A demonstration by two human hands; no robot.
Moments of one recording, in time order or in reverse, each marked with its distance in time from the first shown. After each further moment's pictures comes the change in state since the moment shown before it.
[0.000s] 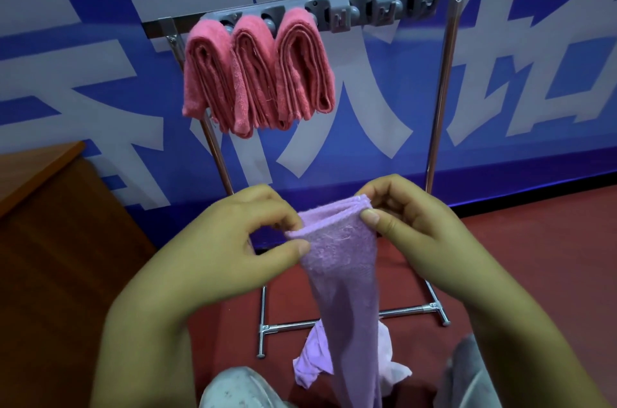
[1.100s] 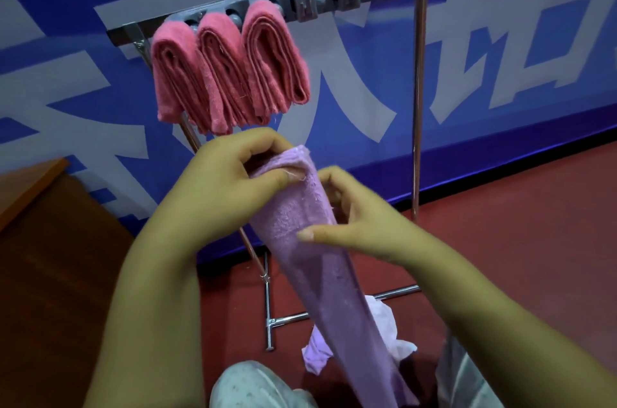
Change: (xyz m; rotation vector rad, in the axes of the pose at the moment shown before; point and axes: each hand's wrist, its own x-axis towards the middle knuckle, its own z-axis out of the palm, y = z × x) left_hand 0.047 0.024 -0.005 -0.114 0.142 -0.020; right_hand 0.023 0.031 0.018 0.029 -0.118 0.036
